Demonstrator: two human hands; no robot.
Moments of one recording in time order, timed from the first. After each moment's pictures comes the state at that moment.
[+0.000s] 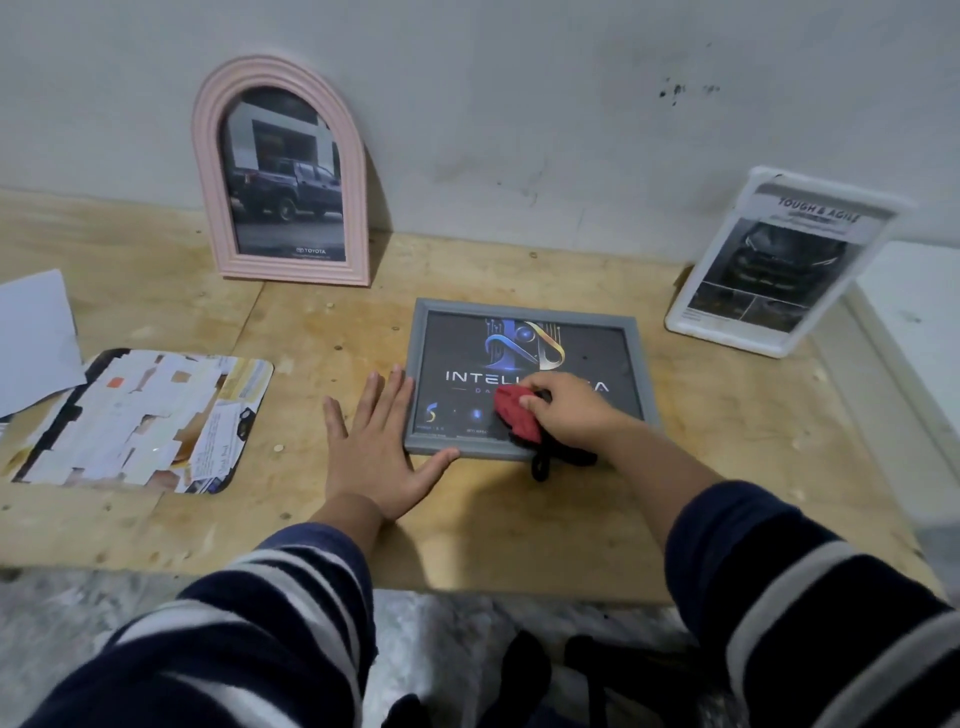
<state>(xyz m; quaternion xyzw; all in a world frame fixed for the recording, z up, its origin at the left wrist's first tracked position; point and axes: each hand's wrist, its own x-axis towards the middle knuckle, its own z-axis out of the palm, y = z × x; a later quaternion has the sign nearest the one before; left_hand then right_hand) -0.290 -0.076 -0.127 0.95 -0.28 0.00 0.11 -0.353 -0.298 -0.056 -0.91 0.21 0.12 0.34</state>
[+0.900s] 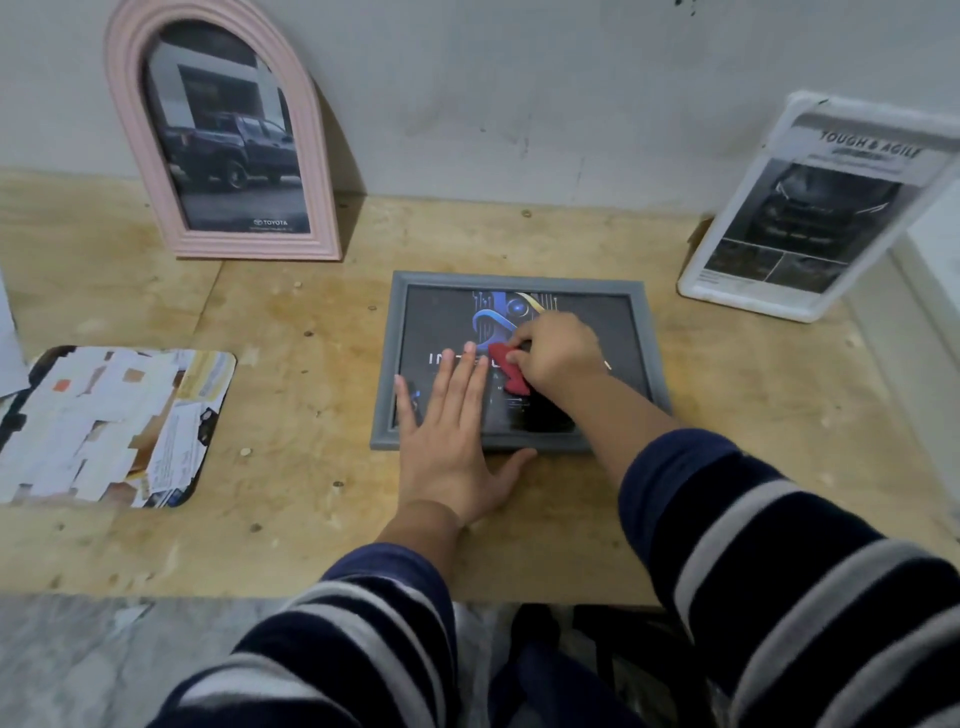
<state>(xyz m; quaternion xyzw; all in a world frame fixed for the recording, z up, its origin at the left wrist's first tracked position) -0.326 -0.155 -0.126 0.94 -0.33 0.03 0.12 -0.302 -0.318 -0.071 -0.96 0.23 0.09 0.15</state>
